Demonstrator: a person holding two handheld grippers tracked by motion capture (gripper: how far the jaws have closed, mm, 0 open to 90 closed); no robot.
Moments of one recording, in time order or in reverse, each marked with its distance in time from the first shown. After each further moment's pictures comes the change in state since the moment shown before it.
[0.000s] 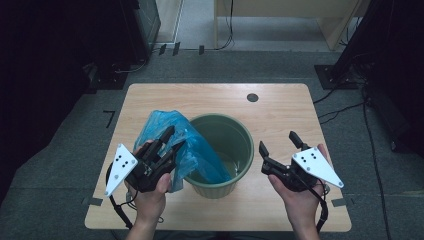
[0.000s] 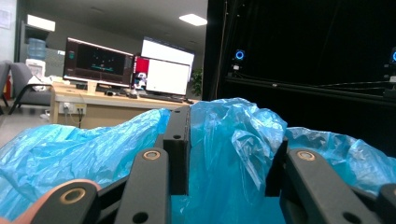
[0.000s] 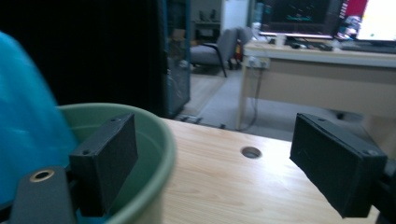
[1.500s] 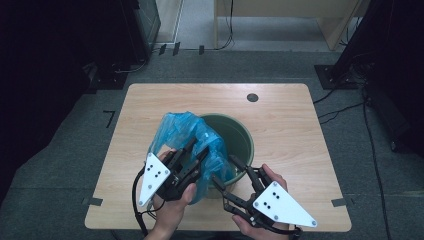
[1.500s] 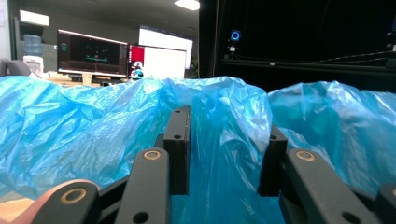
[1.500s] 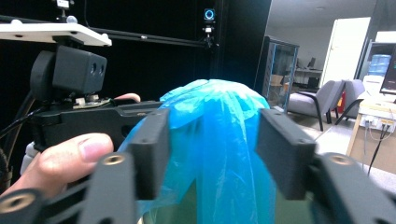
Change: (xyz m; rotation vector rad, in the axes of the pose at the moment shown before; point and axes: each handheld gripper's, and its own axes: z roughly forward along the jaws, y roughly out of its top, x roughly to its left) left arm -0.041 -0.026 0.017 0.059 -0.001 0.059; right arm 0.091 0.014 -0.035 -0.170 0.419 -0.069
